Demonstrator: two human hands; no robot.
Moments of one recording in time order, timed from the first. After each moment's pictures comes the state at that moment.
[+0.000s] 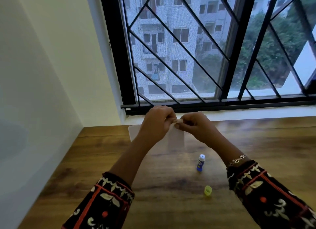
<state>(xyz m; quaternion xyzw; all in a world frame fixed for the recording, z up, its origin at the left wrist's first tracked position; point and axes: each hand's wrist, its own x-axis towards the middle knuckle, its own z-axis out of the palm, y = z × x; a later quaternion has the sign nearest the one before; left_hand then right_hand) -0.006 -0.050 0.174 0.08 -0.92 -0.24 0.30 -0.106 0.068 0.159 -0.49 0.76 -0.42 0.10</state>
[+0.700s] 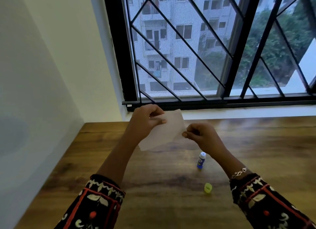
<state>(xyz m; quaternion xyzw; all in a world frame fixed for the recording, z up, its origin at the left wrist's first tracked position) 0.016 -0.075 0.169 0.13 -0.89 -0.33 0.29 -0.107 0.079 0.118 -0.43 0.79 -0.42 0.08</state>
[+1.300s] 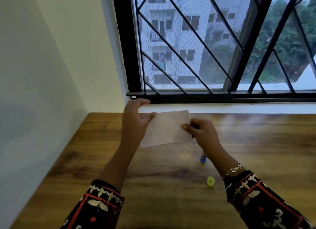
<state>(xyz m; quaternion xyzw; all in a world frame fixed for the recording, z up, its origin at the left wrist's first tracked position) 0.038 -0.079 0.135 0.25 -0.81 -0.30 0.44 -0.089 0.063 0.103 -0.34 0.74 -0.57 0.13</state>
